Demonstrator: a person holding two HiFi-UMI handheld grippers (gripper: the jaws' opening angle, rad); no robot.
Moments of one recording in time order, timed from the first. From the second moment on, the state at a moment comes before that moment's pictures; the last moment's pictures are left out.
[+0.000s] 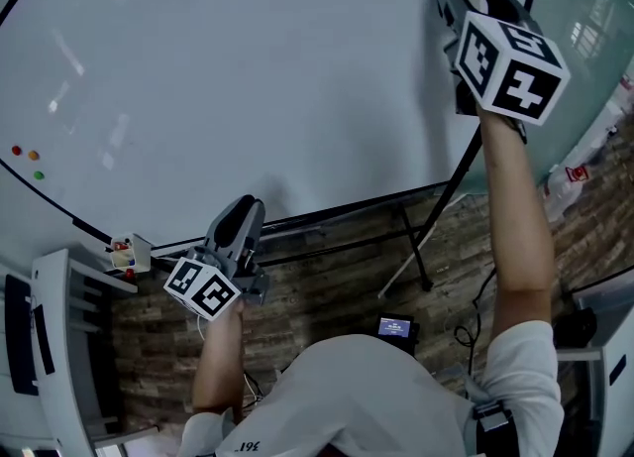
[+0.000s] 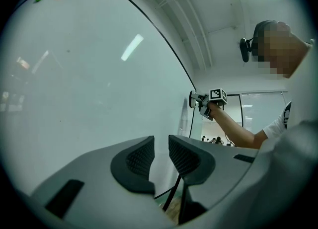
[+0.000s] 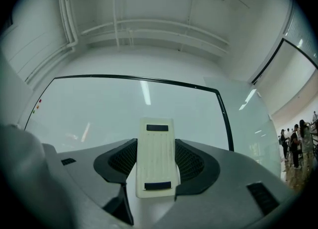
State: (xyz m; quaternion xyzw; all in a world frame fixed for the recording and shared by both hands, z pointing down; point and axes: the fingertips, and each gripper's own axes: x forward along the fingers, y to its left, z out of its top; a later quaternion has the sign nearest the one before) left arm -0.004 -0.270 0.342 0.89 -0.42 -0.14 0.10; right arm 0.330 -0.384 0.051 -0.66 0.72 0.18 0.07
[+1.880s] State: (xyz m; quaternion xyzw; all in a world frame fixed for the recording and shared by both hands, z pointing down) left arm -0.161 -0.070 0.419 0.90 -0.37 -0.17 0.18; right arm 0.170 -0.127 0.338 -0.63 0.78 -0.03 0.02
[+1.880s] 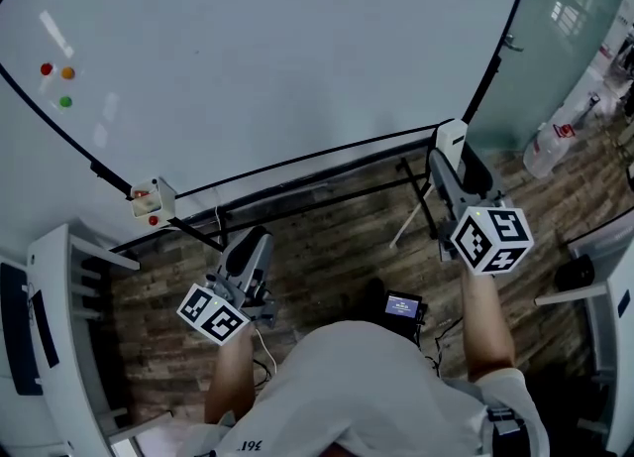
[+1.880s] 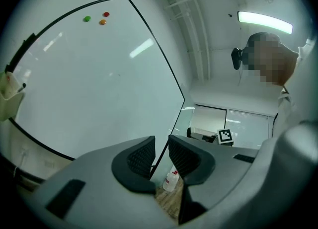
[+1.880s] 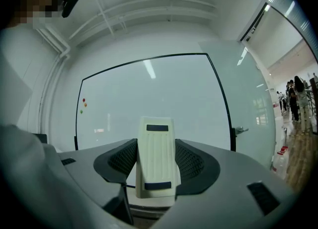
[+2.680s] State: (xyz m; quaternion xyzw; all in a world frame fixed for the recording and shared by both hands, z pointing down) left arm -0.142 -0.032 0.460 0.90 -0.35 -0.15 0.23; right arm 0.143 -0.084 0.437 -0.59 0.80 -0.13 -0.03
